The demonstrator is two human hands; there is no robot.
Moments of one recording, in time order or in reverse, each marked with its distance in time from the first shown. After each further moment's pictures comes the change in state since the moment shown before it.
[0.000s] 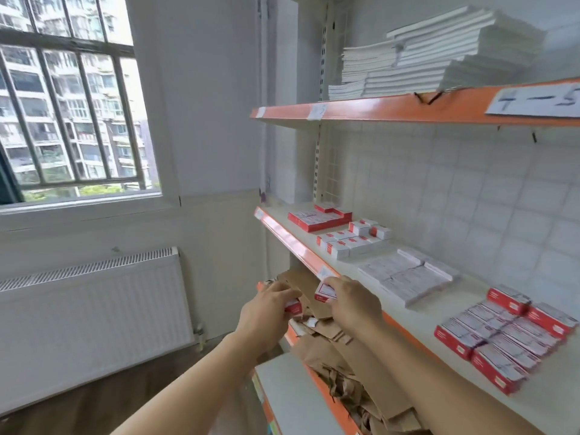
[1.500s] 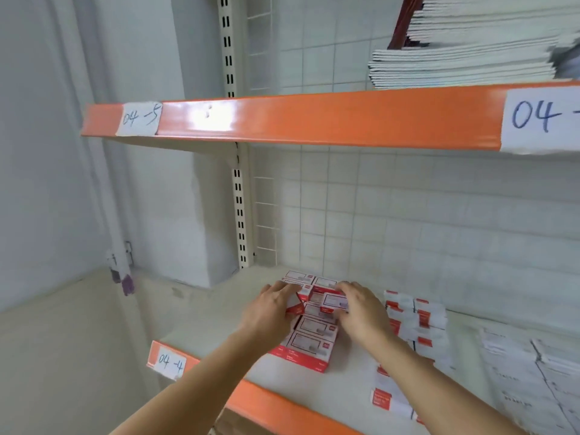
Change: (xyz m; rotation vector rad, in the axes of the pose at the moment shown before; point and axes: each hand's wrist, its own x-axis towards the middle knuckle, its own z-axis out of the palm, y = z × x) left_hand 0.494 -0.146 0.089 -0.217 -0.200 0.605; right_hand 0.392 0.072 0.087 -0.140 0.288 0.630
